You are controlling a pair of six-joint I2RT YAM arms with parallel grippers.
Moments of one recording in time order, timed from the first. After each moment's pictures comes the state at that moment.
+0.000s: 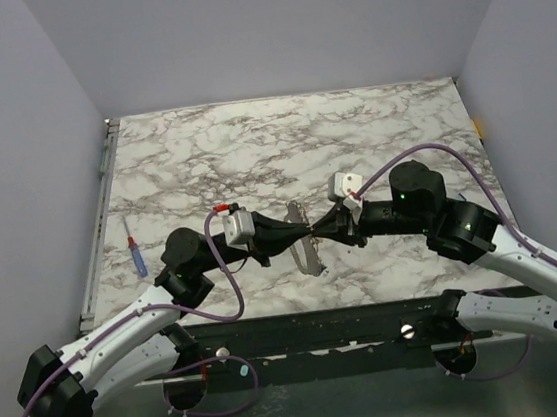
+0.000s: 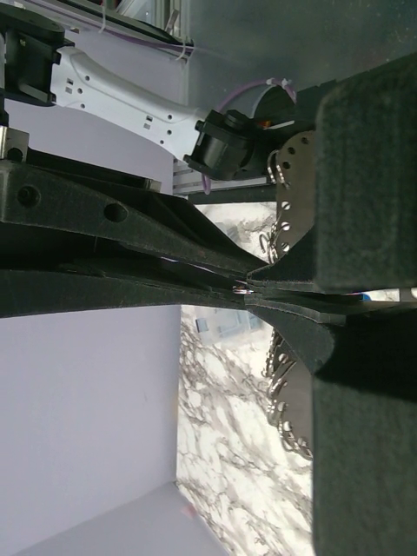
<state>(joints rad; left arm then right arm) -0.81 0.88 0.52 0.69 0.62 -0.14 0.92 0.93 1.05 -0.41 -0.39 -0.26</state>
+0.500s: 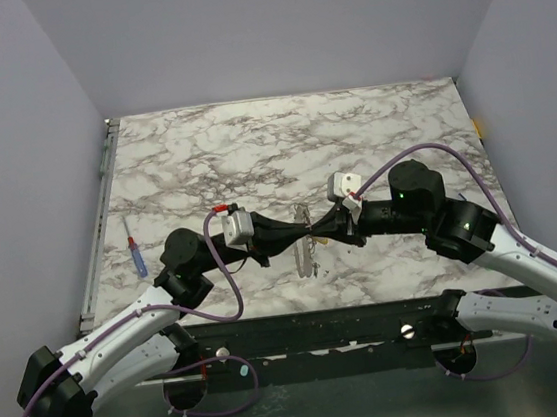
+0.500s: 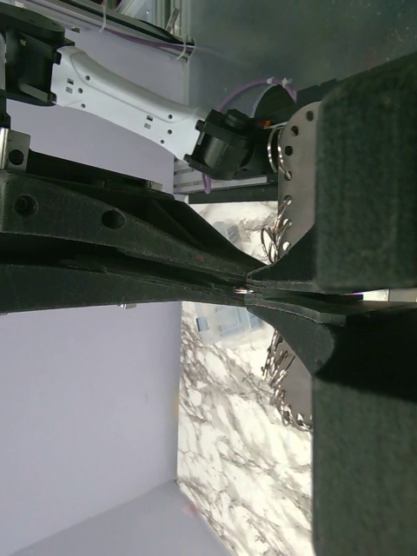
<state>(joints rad) -0.81 0.87 0.52 0.69 0.62 -0.14 0.92 0.94 1.05 -0.40 -0.40 -0.27</state>
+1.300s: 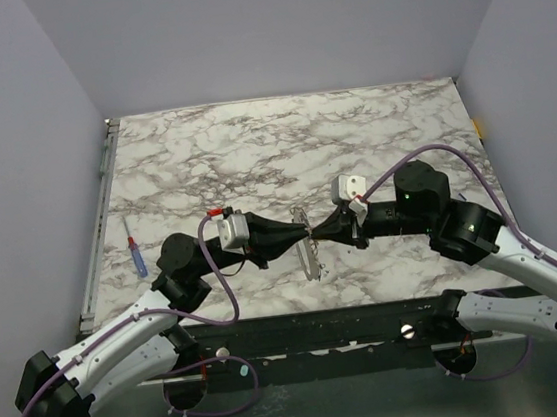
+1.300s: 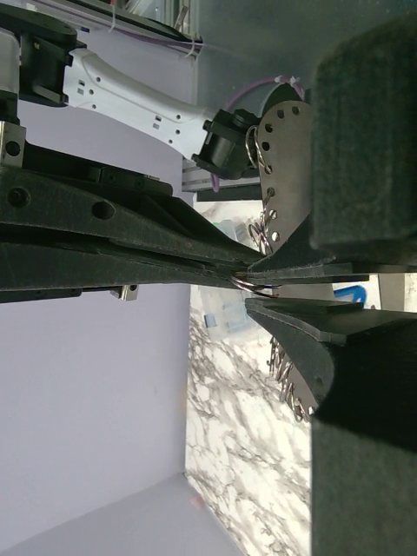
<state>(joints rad) -0.81 0.84 0.50 0.70 0.59 -0.14 0.92 0.92 1.05 -0.39 -0.45 -0.27</state>
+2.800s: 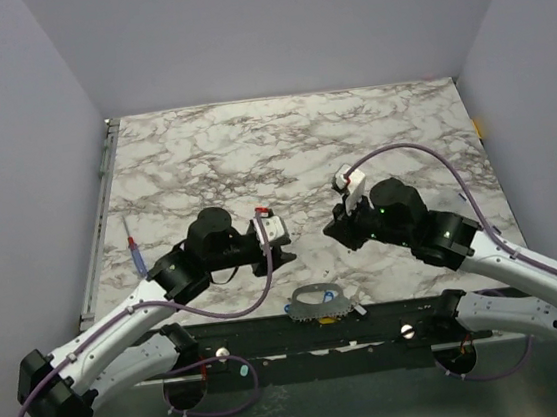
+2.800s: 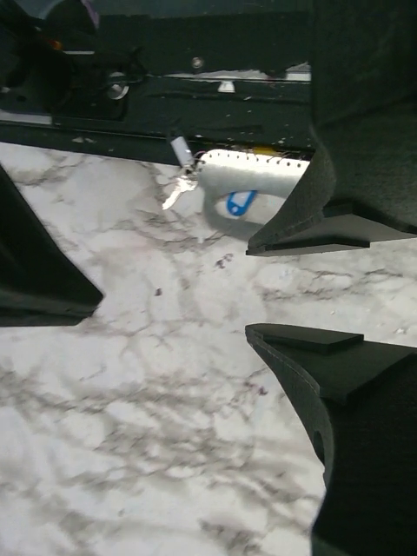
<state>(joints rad) -0.81 0.86 0.71 -0.15 0.51 0.24 0.92 0.93 0.90 -0.38 -0.08 0.05</state>
